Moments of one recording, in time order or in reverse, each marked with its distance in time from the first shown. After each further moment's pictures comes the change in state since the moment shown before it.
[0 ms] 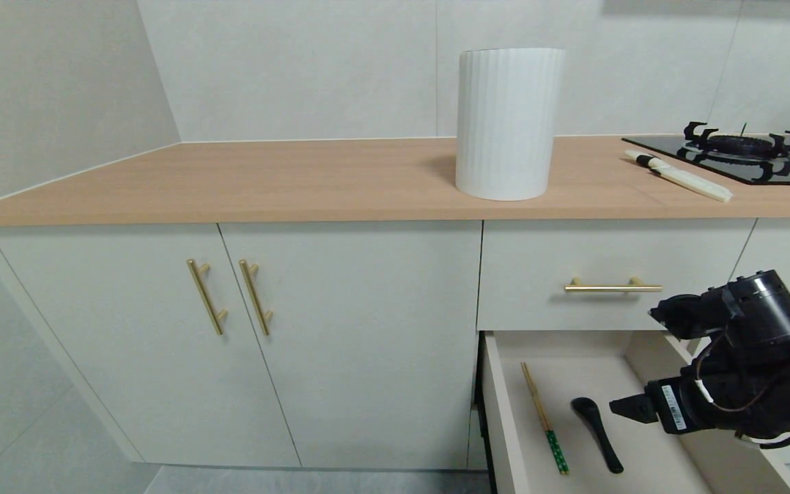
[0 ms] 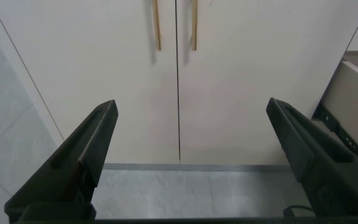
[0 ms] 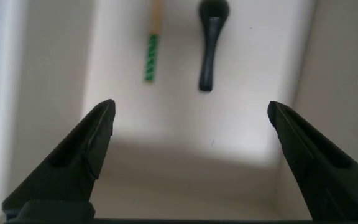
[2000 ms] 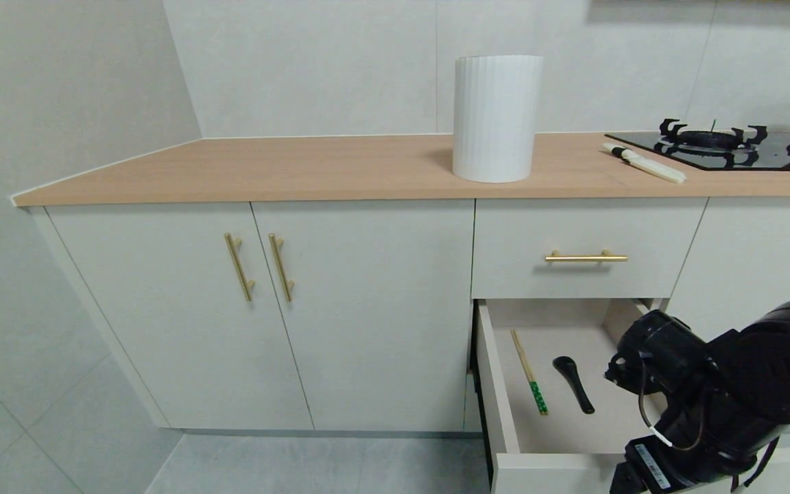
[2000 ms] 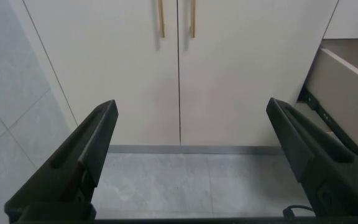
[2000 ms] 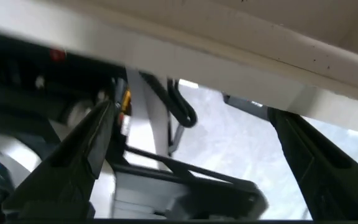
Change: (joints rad) left arm 0.000 0.000 0.000 0.000 0.000 0.000; right arm 0.117 0.225 -0.183 0.473 0.002 0.124
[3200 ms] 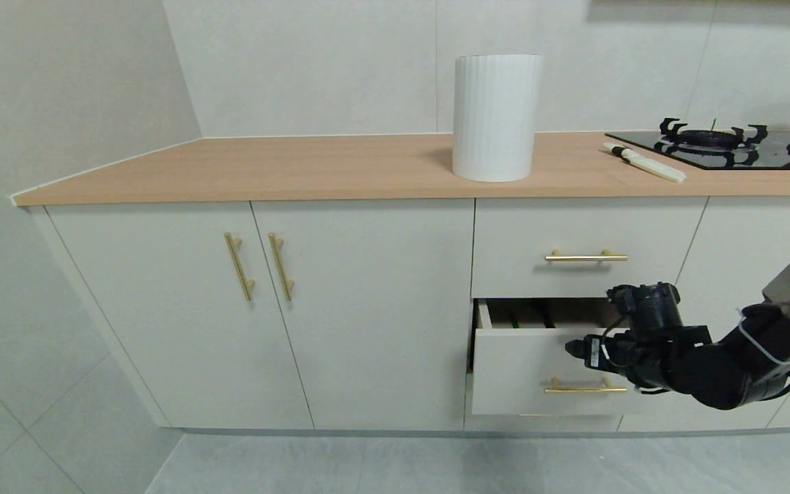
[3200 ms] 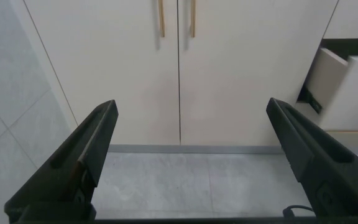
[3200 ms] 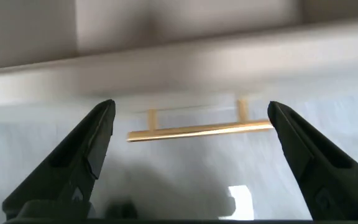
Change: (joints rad) left arm 0.000 0.000 0.000 0.000 0.000 0.000; right arm -0.206 0.330 0.059 -1.114 -0.127 0.081
